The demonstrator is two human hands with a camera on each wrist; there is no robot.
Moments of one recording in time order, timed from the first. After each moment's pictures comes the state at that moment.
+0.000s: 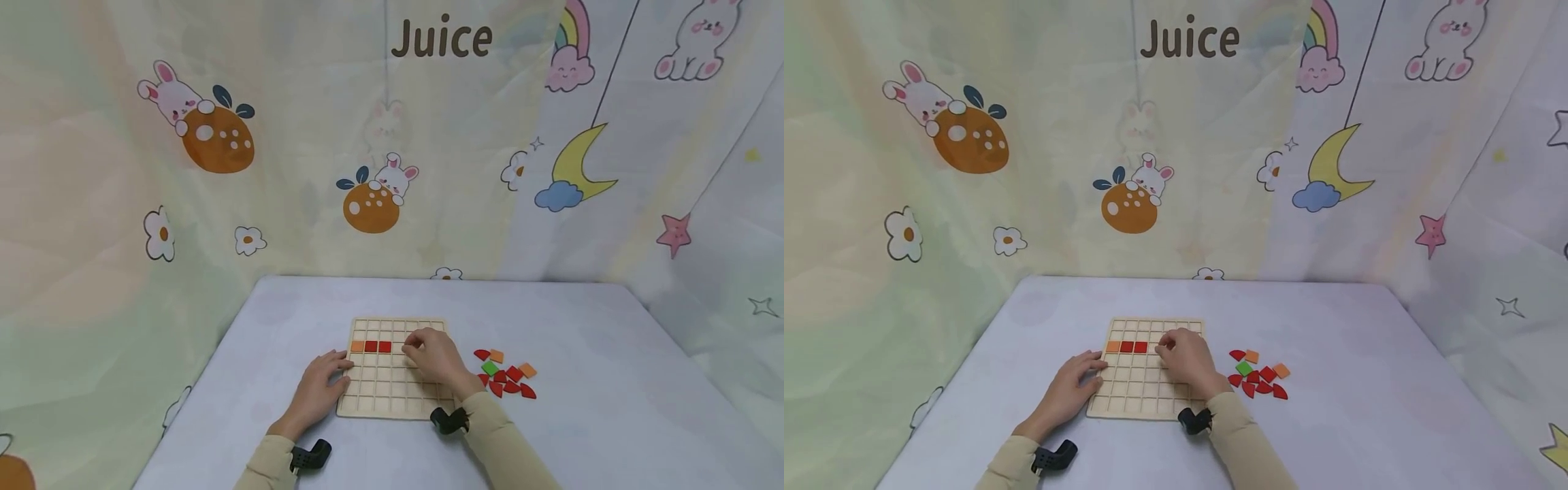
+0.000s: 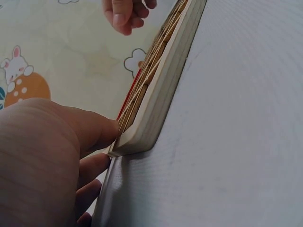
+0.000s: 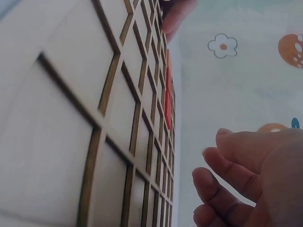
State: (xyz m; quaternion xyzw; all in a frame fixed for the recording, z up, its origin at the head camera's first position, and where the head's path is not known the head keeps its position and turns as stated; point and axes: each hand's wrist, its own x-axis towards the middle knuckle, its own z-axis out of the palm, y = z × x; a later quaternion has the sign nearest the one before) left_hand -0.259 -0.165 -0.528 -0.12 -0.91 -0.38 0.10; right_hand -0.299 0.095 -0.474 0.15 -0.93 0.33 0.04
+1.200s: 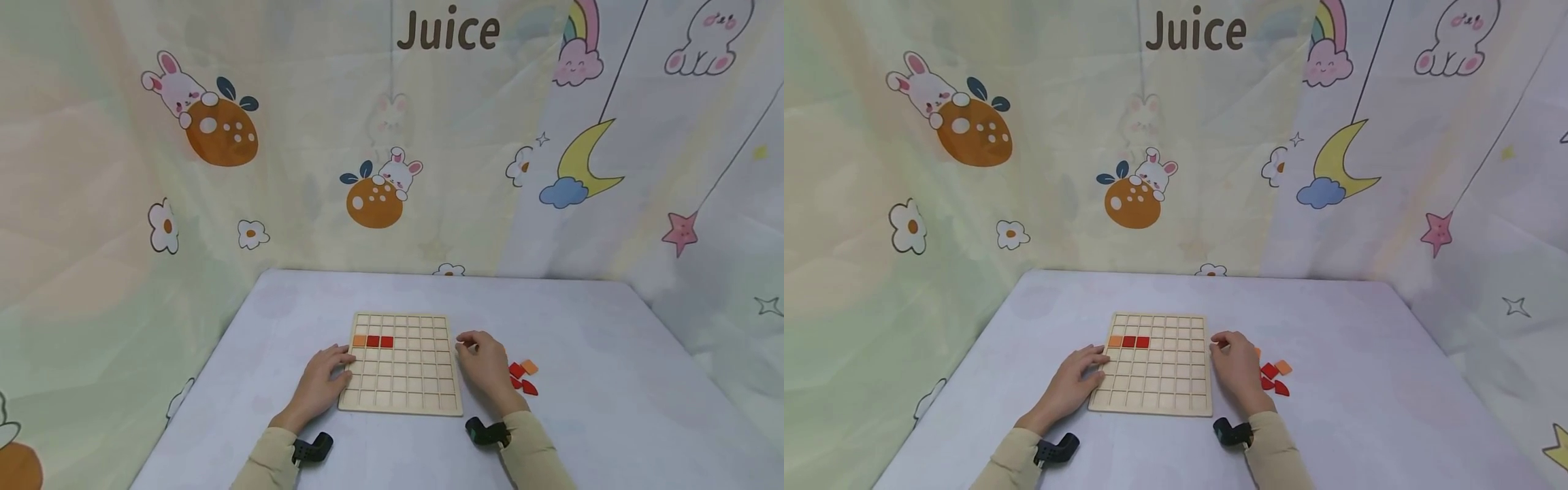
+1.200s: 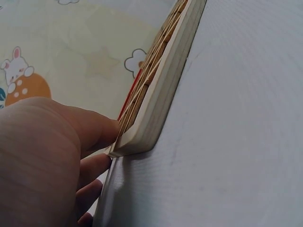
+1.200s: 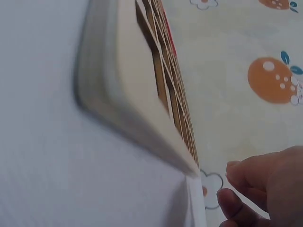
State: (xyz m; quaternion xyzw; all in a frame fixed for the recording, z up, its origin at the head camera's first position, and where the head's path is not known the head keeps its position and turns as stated) left_hand -0.260 -0.166 -0.527 -0.11 -0.91 -0.39 0.08; right_hand -0.287 0.165 -0.500 -0.01 -0.92 0.37 0.14
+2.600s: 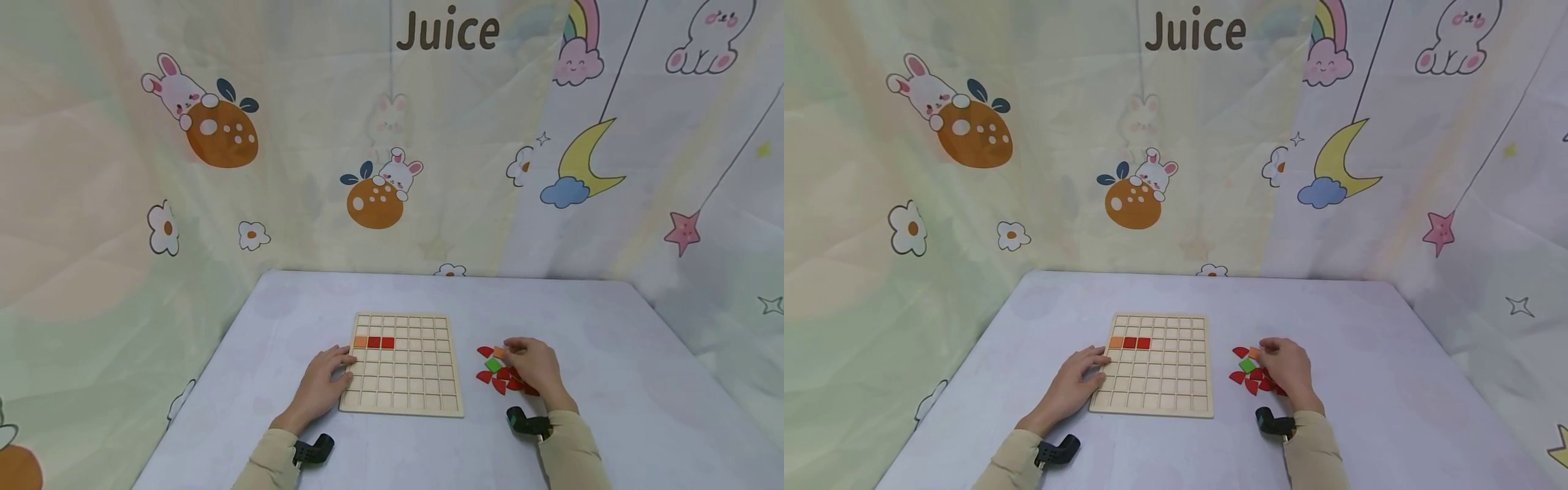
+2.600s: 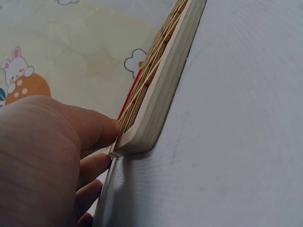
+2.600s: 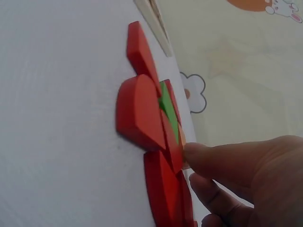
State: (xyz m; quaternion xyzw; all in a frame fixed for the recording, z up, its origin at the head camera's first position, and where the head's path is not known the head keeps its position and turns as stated) left_hand -0.259 -0.164 -0.526 -0.11 -0.91 -0.38 0.09; right_hand -0.285 0.251 -0.492 -0.07 -0.94 0.35 0.02
